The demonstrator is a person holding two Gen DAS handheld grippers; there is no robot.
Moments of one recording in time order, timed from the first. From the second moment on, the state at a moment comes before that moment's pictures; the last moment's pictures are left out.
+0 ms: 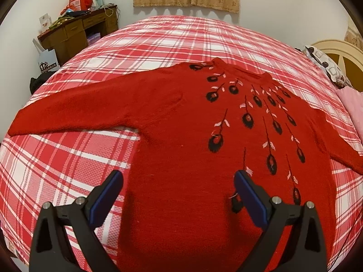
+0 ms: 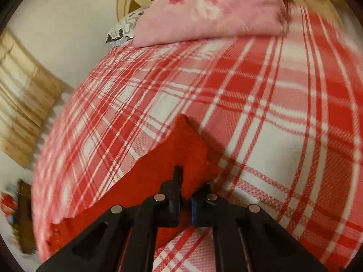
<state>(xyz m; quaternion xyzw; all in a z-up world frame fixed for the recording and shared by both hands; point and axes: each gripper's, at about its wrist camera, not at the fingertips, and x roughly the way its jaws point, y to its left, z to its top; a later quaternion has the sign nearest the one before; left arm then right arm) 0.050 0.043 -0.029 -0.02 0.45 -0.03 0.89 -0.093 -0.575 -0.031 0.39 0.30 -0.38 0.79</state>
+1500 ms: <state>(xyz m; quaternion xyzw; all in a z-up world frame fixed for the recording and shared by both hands) 0.055 0.170 -0.036 -0.09 0.42 0.05 0.90 0.169 -0.023 -0.071 0.20 0.45 0.15 0.86</state>
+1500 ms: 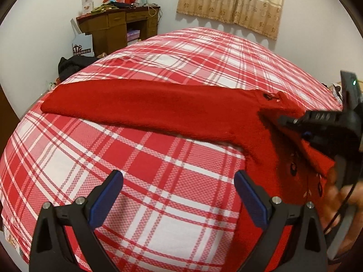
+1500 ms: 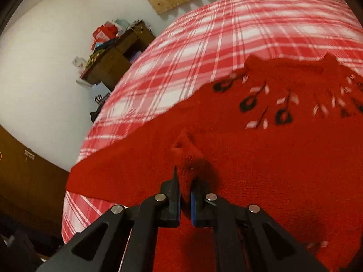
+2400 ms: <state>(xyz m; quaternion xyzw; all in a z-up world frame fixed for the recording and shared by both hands) 0.078 0.123 -0.014 -0.03 0.39 0.02 0.92 0.119 -0.127 -0.028 0.20 0.38 0.12 0.89</state>
